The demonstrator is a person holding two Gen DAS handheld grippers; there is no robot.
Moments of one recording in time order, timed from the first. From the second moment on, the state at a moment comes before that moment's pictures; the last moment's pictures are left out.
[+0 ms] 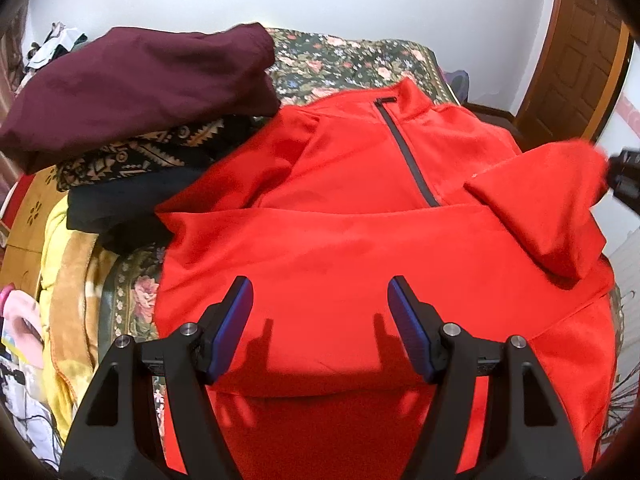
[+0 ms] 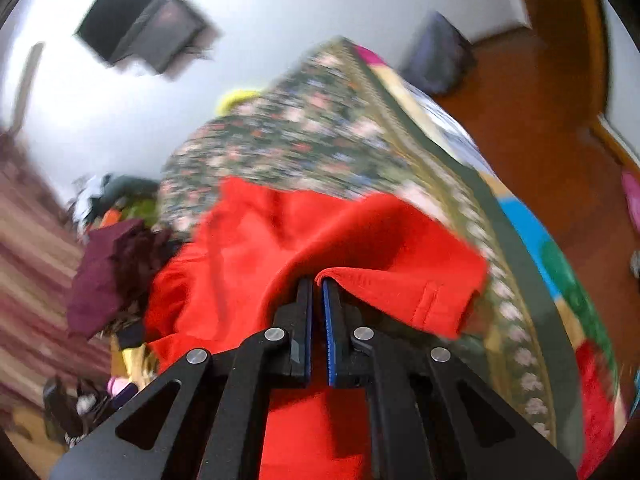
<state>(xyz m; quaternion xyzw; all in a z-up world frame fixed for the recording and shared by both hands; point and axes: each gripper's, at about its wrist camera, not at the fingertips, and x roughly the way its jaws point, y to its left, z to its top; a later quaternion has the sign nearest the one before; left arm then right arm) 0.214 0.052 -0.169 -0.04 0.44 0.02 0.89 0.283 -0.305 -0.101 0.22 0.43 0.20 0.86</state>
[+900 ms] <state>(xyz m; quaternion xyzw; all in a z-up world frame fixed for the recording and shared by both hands) 0.170 0.104 -0.176 -0.08 0.46 0.04 0.89 0.211 -0.113 -0.105 -0.05 0.47 0.34 0.82</state>
